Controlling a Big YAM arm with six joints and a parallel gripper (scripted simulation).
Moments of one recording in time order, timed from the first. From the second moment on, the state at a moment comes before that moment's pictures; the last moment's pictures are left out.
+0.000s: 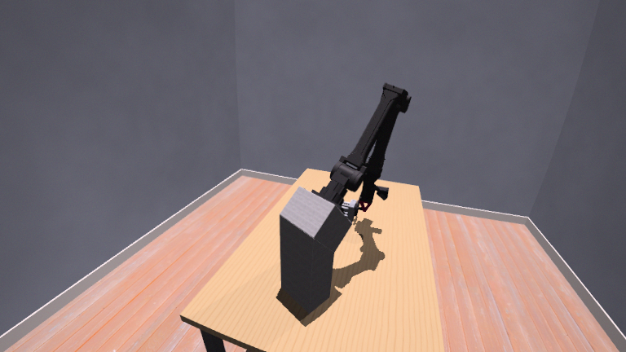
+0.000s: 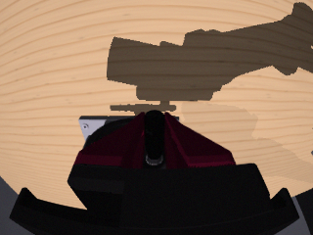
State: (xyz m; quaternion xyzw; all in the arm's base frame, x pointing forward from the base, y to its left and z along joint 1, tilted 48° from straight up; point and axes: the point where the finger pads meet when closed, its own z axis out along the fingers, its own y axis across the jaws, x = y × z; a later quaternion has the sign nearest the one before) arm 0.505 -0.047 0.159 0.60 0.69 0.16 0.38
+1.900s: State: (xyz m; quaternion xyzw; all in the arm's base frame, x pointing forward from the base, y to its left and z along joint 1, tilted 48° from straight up) arm 0.505 -0.043 0.171 0.61 0.69 0.15 0.37
